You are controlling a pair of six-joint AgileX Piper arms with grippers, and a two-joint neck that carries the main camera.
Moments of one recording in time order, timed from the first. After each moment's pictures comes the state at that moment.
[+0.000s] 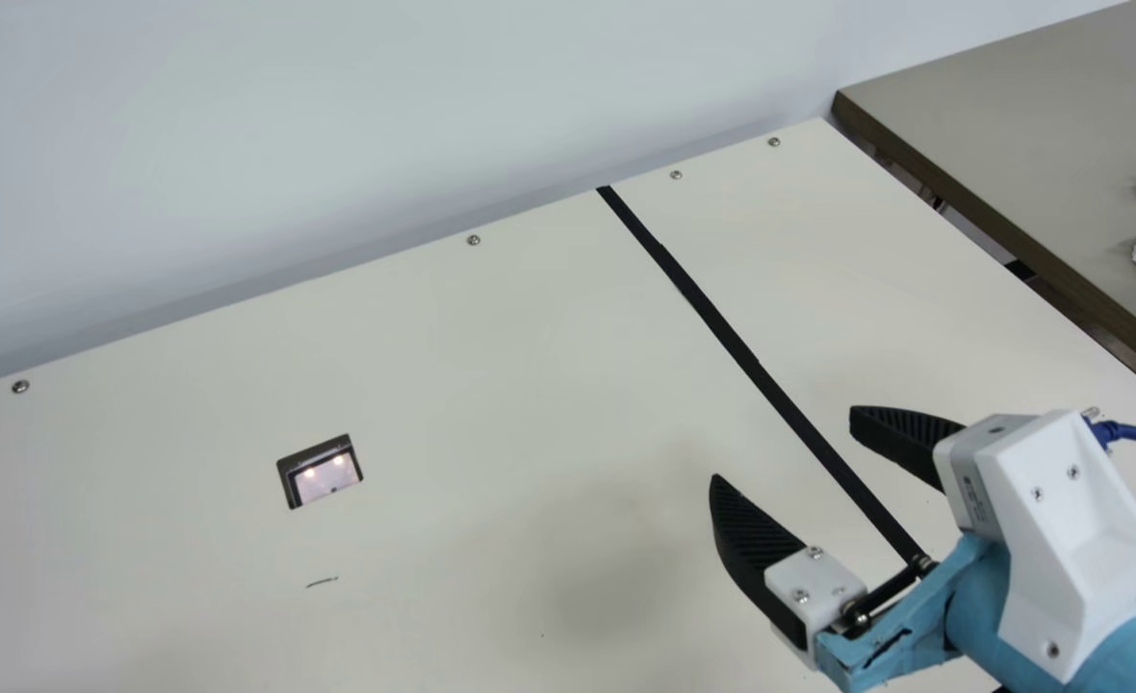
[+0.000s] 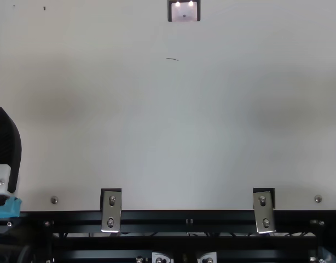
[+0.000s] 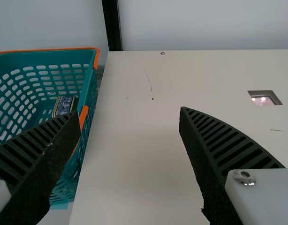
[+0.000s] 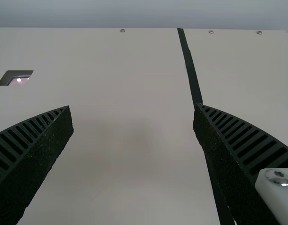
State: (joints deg) left arm -4.0 13.6 -20.2 4.9 38.2 -6.5; right arm -4.0 13.5 -20.2 4.9 38.2 -6.5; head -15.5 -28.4
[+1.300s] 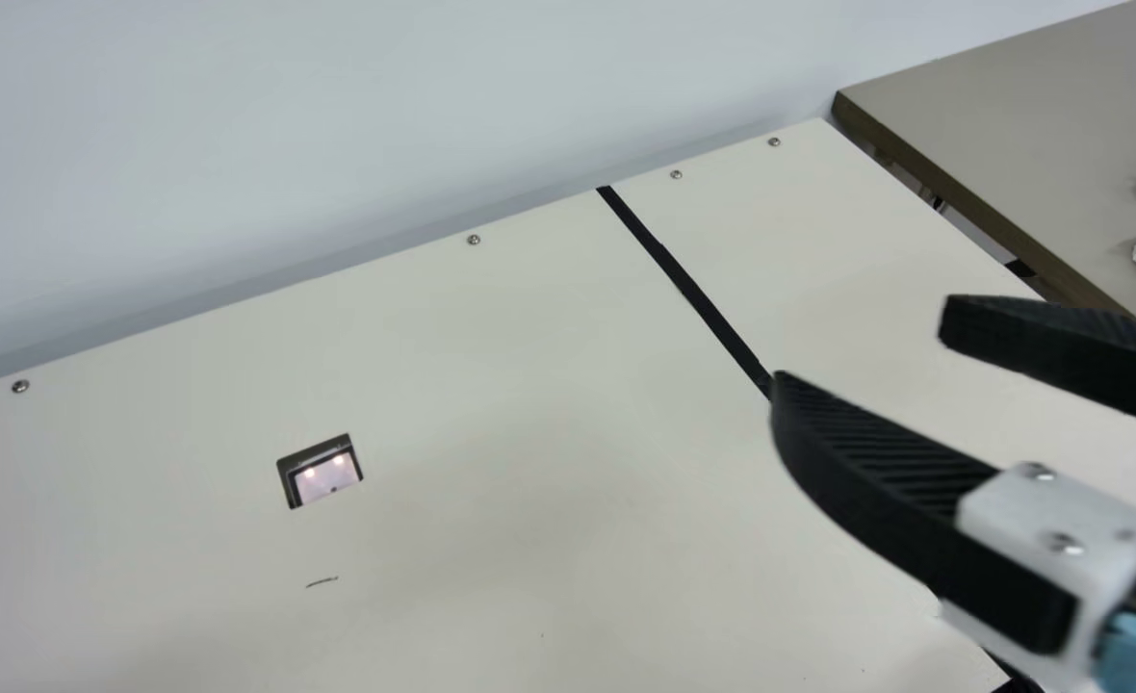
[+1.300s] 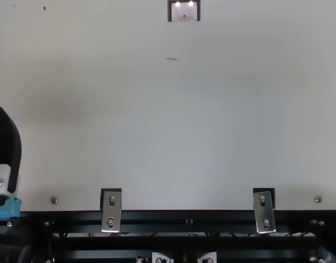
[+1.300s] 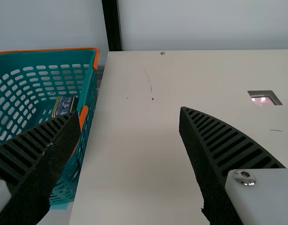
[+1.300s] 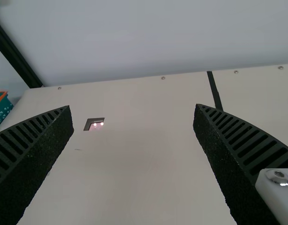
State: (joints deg) left arm -4.0 13.6 -20.2 4.9 38.2 -6.5; right arm 1.2 23.0 -57.8 8.1 61.8 4.6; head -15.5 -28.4
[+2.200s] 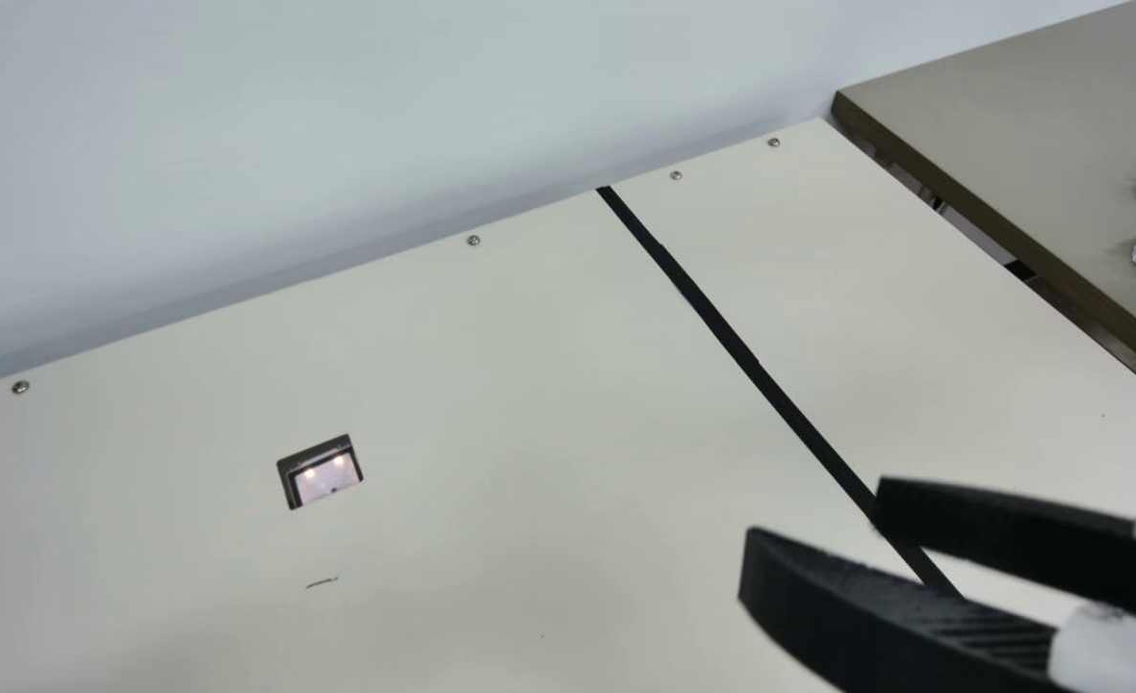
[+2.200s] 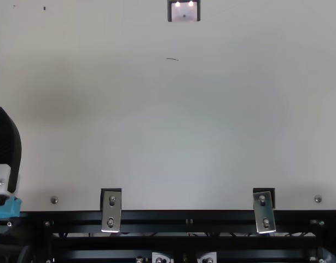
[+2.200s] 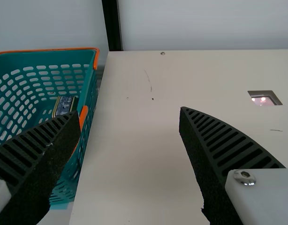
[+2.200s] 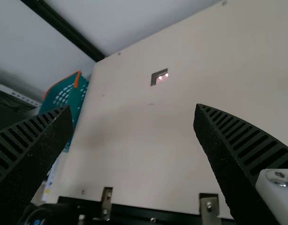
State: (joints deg) left arm -4.0 13.6 -20.2 4.9 38.2 -6.5; right arm 14.3 21.1 -58.0 14.0 70.0 31.1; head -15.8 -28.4
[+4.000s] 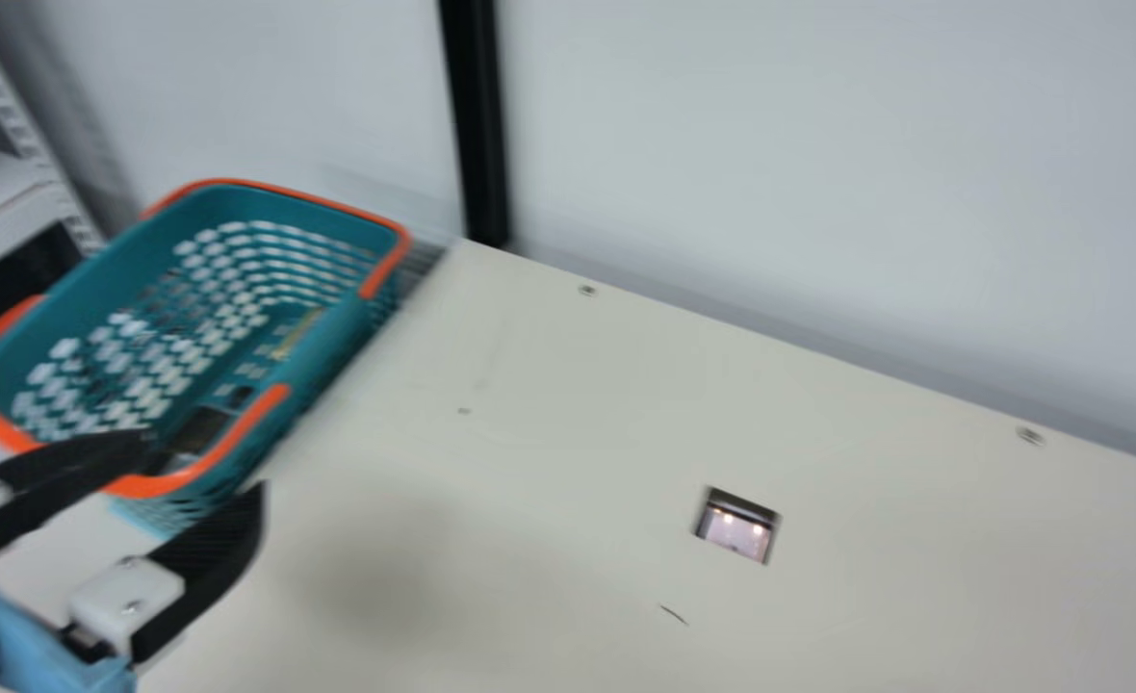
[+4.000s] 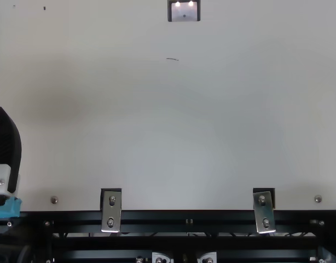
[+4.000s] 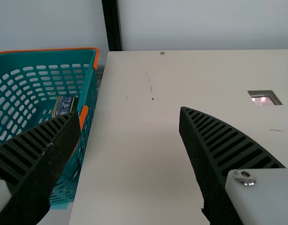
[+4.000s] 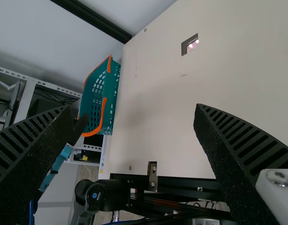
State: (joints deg) left arm -4.0 13.6 -20.2 4.9 38.2 -6.5; right arm 22.5 19.0 -57.4 15.7 69.9 46.1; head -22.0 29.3
